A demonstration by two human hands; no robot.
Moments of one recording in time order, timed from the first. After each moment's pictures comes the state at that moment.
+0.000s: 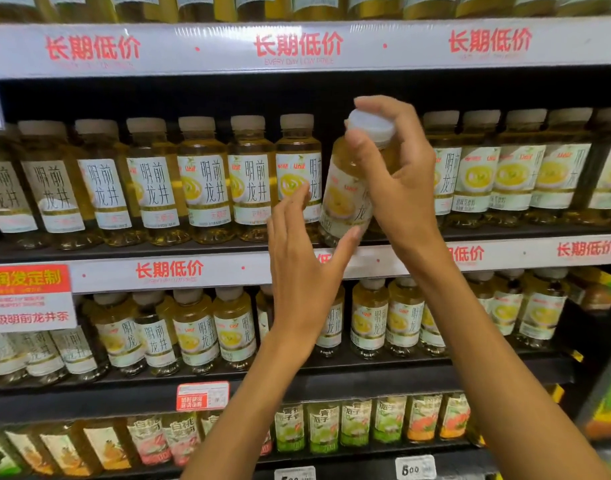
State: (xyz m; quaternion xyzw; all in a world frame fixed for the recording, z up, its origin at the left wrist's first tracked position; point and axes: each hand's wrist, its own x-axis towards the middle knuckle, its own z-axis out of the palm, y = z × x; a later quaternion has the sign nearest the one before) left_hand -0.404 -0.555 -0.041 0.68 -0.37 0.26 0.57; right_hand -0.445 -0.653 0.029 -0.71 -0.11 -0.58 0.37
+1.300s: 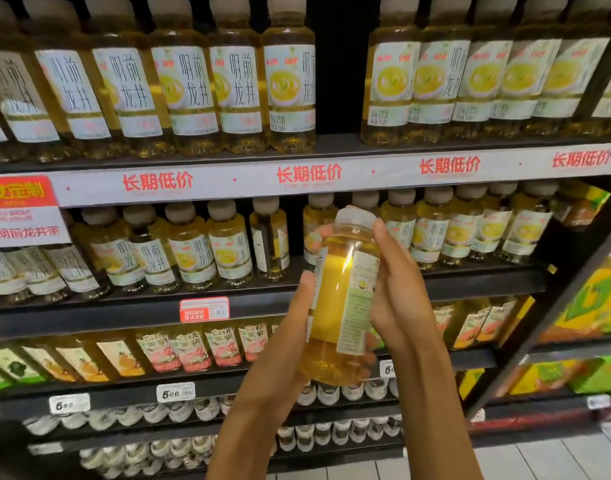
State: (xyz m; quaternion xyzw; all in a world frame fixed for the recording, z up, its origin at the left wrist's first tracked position) left_hand -0.473 -0.468 -0.146 0.55 -0.26 -0.43 0.67; right_hand -0.514 -0.602 -0.121 -0.44 -0.01 -0.28 0.85
